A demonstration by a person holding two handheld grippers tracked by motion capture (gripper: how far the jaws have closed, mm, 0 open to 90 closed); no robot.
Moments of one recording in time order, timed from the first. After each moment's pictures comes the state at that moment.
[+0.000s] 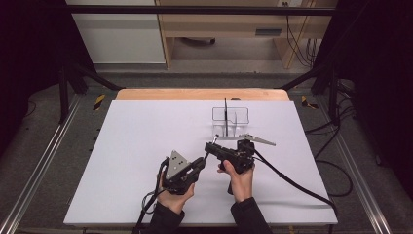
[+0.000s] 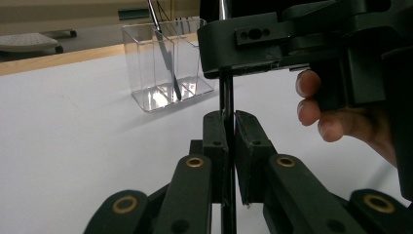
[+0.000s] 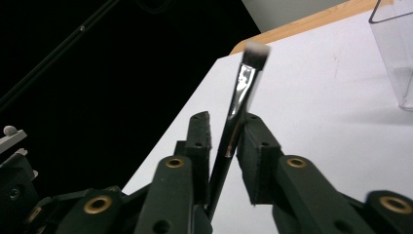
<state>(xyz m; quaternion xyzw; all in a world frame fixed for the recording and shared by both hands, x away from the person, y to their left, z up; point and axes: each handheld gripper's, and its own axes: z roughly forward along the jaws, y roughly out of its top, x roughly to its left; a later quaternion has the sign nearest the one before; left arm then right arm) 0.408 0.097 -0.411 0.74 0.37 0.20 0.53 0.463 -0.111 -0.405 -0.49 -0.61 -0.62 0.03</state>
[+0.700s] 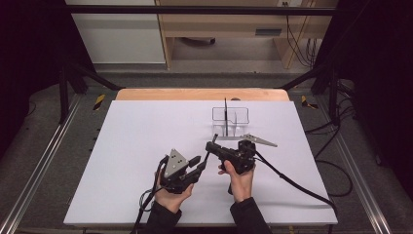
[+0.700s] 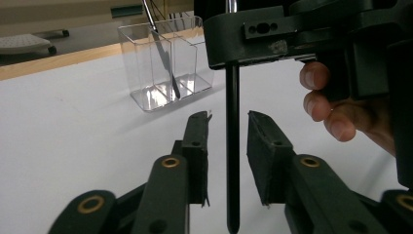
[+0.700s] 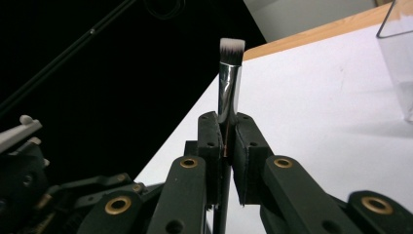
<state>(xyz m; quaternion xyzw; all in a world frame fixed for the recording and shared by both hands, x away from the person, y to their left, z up) 0.412 0.105 -0.403 0.76 0.35 0.19 0.51 0.459 -0.113 -0.403 -0.47 -0.61 -0.63 0.01</state>
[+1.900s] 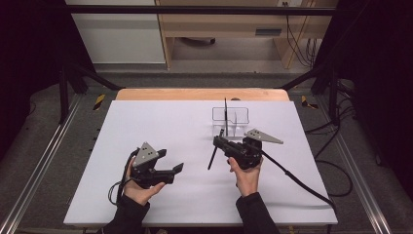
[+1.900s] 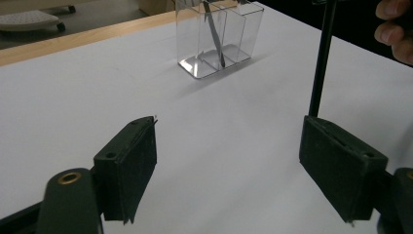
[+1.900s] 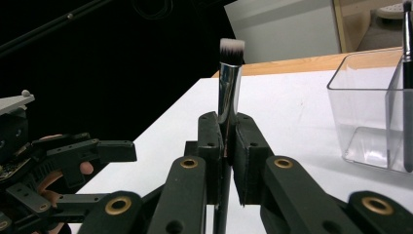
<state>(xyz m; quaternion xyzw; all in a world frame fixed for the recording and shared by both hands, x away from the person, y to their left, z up) 0.429 0.180 -0.400 0.78 0.36 0.18 0.48 0.465 -0.127 -0.391 -0.44 -0.65 -0.62 -0.08</state>
